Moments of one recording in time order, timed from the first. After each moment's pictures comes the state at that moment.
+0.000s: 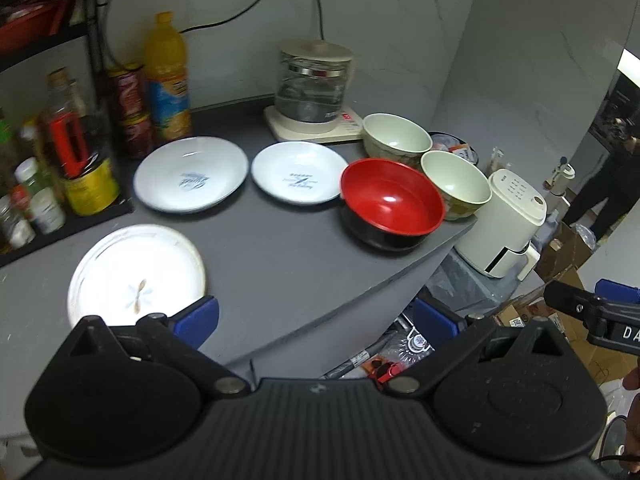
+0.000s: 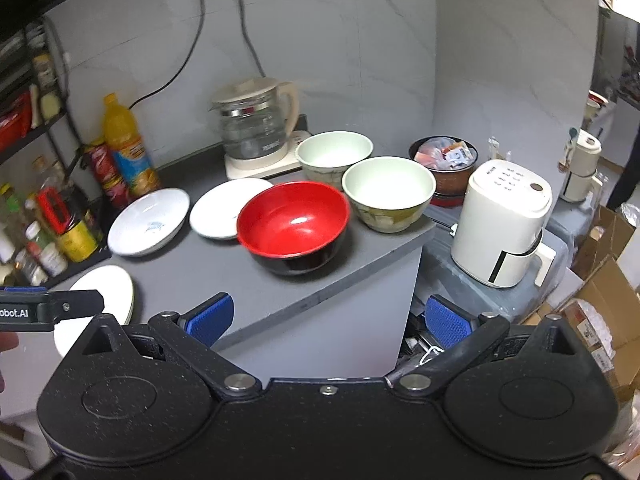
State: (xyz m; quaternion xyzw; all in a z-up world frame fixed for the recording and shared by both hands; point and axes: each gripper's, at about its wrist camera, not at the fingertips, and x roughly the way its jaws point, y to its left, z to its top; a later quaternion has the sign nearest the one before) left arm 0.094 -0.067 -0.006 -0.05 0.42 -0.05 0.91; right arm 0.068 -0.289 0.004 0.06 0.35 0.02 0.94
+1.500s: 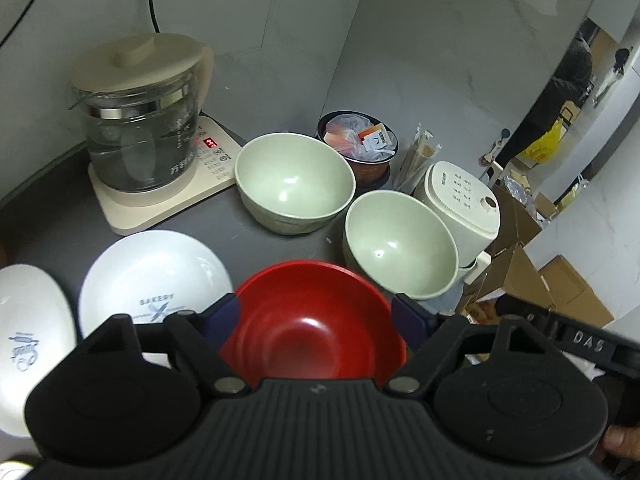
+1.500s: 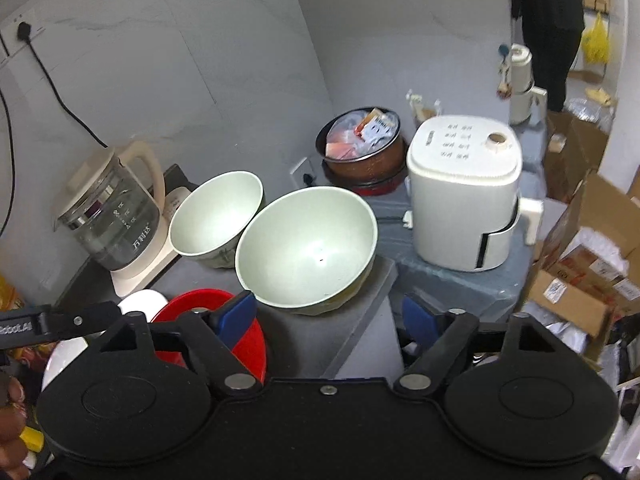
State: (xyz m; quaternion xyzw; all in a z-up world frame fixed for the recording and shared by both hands) left arm 0.371 -0.158 -0.042 -0.02 0.46 -0.23 0.86; right arm 0.242 -0.362 -0.051 0.23 0.36 -0.13 0.89
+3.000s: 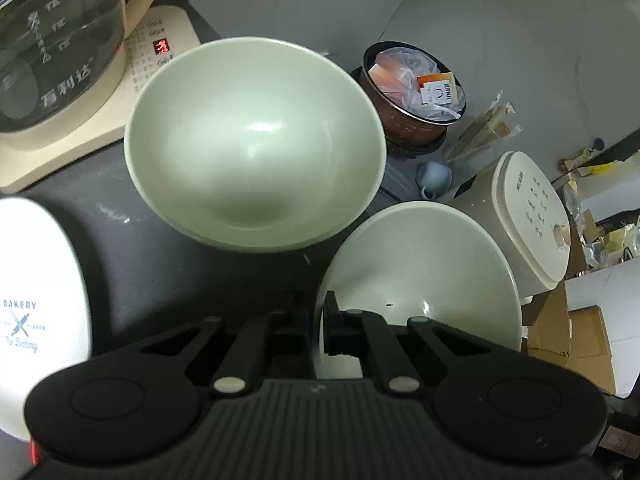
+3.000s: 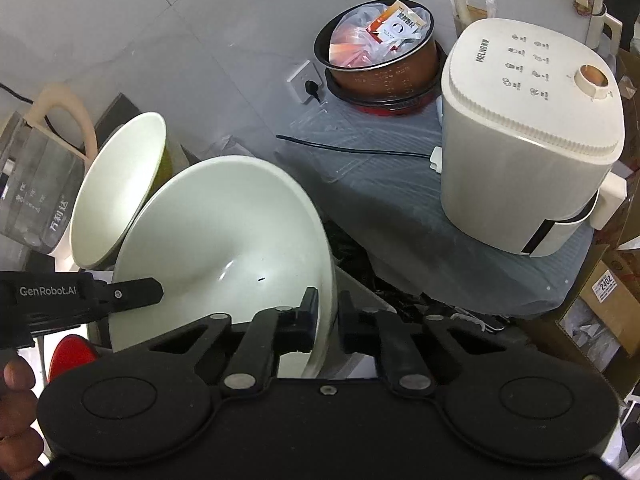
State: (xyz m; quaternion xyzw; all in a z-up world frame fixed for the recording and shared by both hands) left arm 0.503 -0.277 -0.156 -0.08 0.59 -0.13 0.79; right arm 0.381 -0.440 -0.149 0.24 0.50 -0.05 0.83
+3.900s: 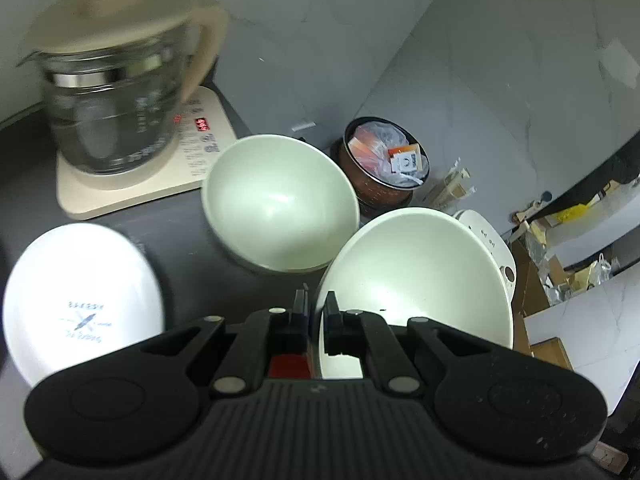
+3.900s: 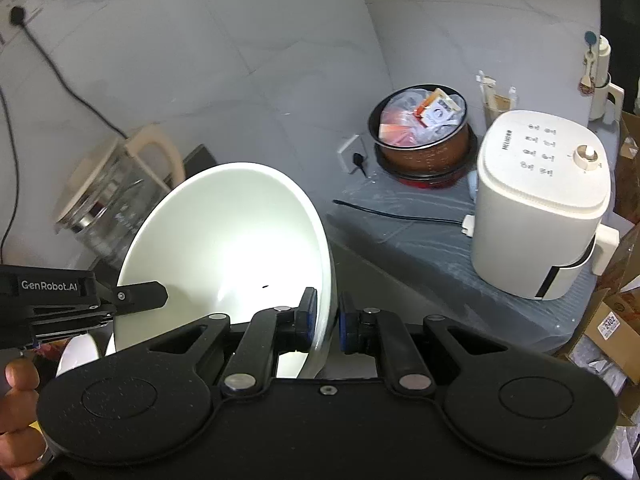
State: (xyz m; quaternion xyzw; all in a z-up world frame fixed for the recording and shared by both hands) left arm 0.449 -0.217 -0.064 -0.12 0.51 -0.15 0.84; right arm 0.335 -0.387 -0.062 0.22 0.40 -0.04 0.89
